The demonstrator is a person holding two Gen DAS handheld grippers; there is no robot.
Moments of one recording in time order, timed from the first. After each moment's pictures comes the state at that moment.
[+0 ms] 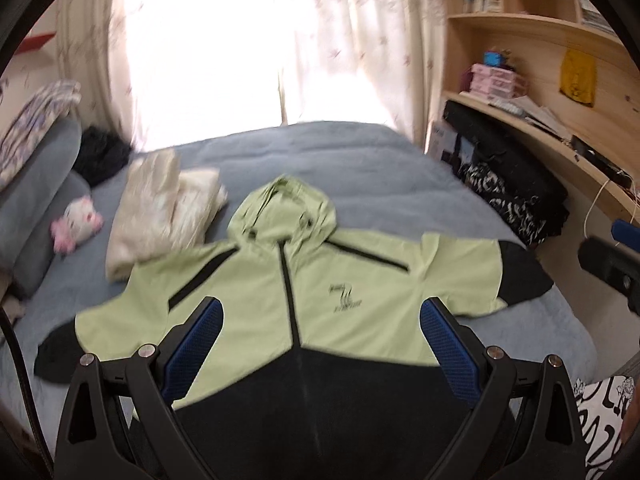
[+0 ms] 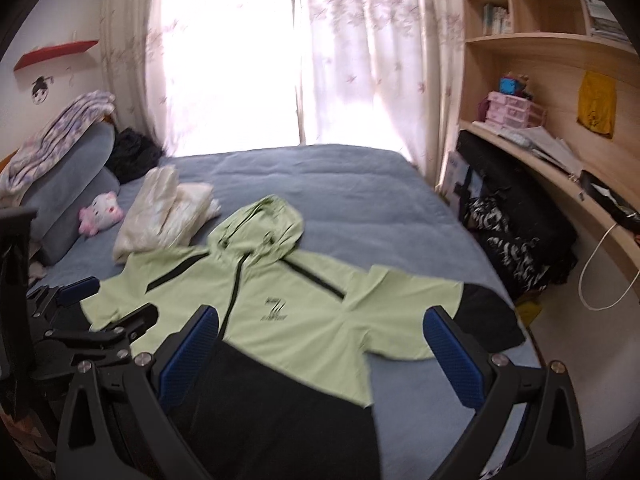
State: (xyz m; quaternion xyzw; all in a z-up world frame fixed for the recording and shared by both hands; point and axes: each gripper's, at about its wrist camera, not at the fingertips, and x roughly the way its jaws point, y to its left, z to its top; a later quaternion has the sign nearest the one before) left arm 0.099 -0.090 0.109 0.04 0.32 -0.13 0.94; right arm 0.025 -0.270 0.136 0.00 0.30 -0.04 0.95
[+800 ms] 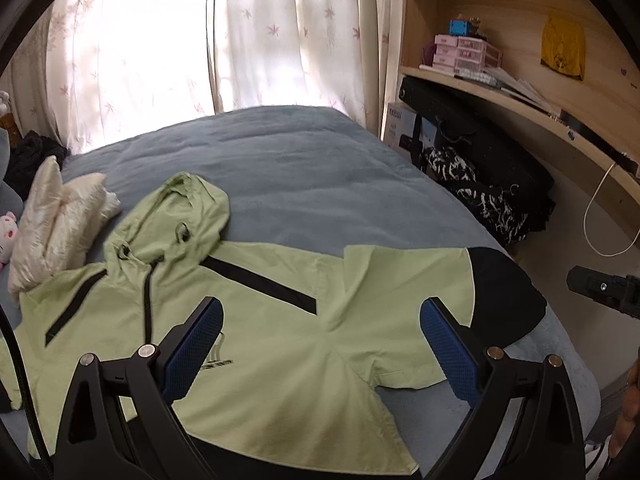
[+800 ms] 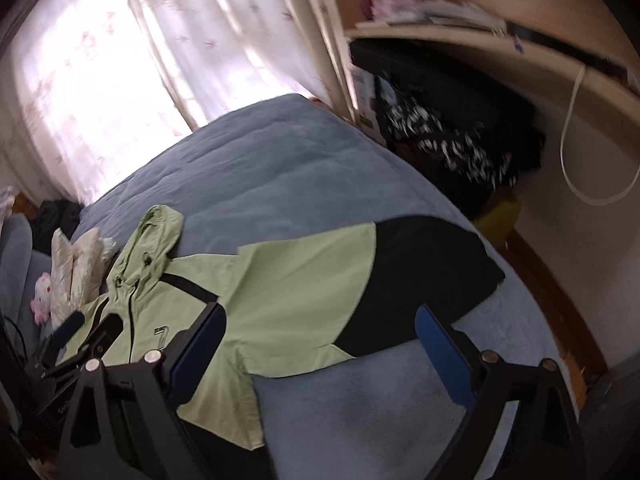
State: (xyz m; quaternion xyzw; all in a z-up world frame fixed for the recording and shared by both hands) left arm 0.213 -0.286 0.006 0.04 0.35 -0.19 0.92; right arm 0.102 -0.505 0.029 0.19 0.38 -0.15 0.90
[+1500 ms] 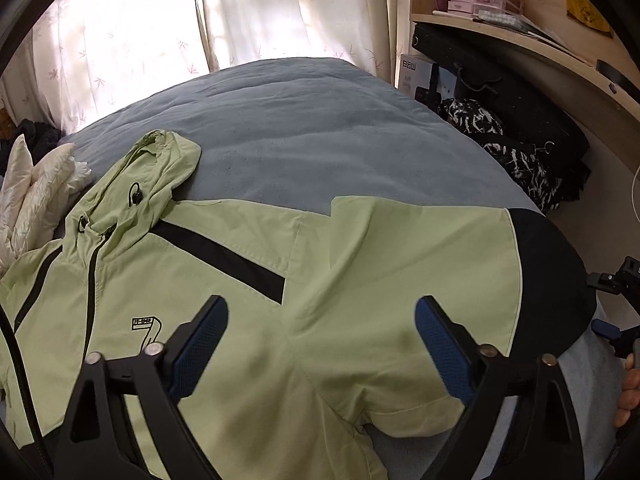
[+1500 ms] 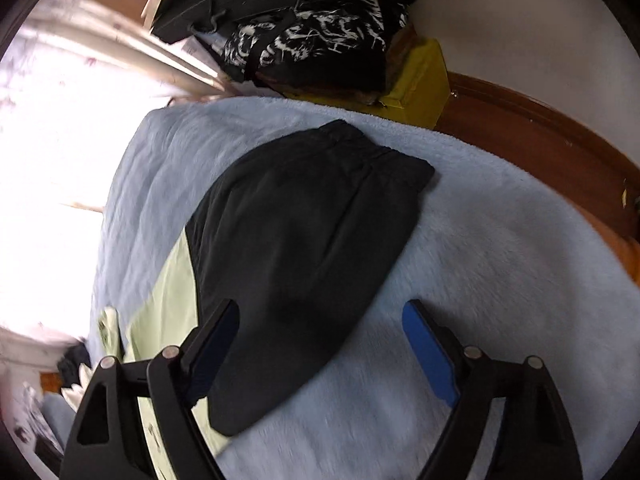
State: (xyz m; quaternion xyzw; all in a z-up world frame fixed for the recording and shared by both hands) left arm 0.266 -0.356 -0.086 0.07 0.40 -0.15 0.90; right arm 0.103 -0.688 -0.139 0.47 0.39 -0.23 0.76
